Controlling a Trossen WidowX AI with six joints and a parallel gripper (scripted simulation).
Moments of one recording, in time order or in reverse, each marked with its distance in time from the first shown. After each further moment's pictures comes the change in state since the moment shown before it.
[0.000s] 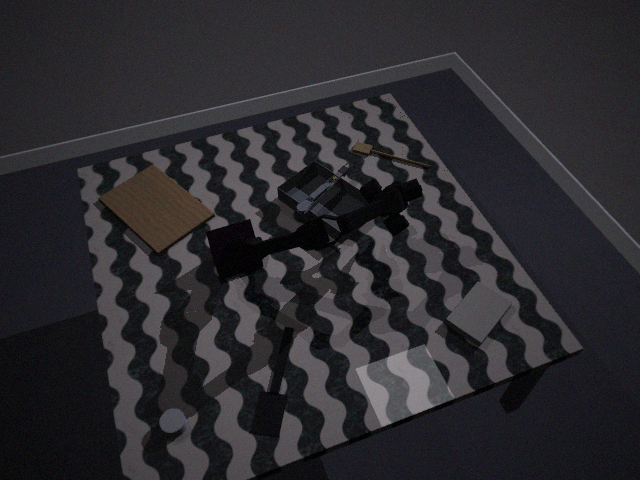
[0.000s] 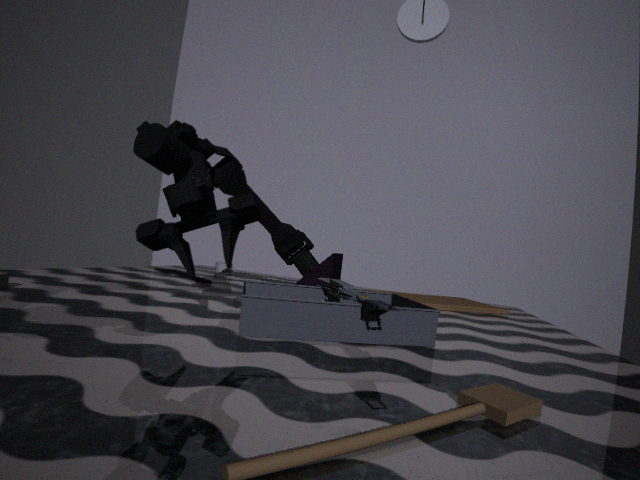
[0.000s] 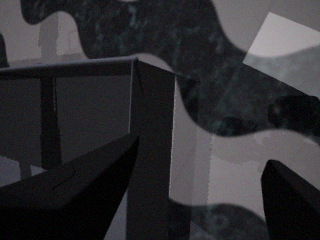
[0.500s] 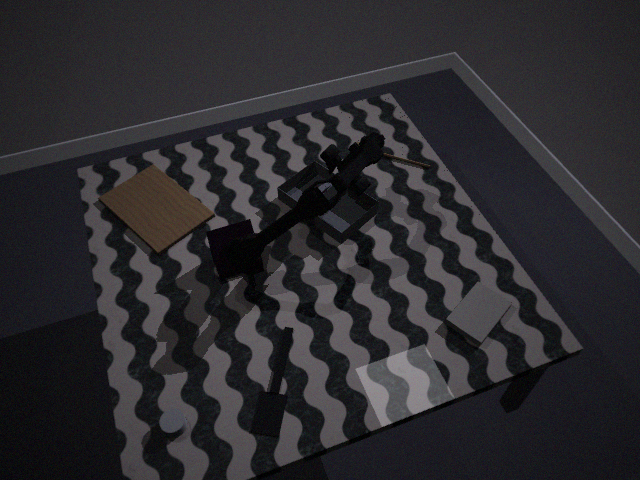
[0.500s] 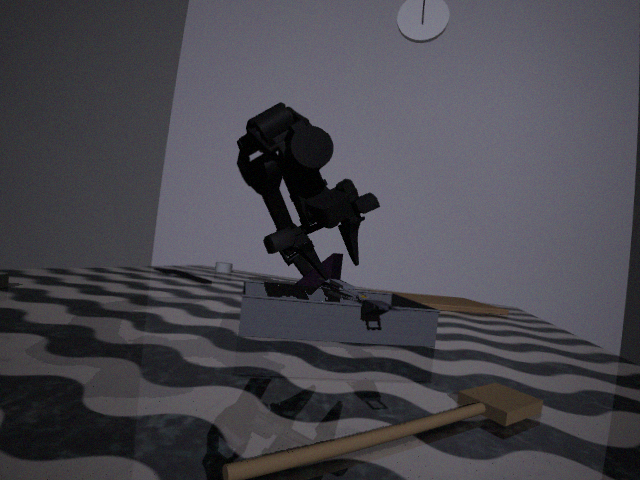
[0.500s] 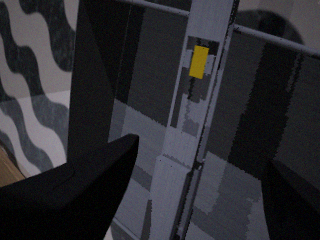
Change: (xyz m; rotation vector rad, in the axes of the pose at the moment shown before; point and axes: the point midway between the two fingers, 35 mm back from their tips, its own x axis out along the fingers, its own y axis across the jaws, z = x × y) arm 0.046 0.189 -0.034 -0.191 0.373 0.164
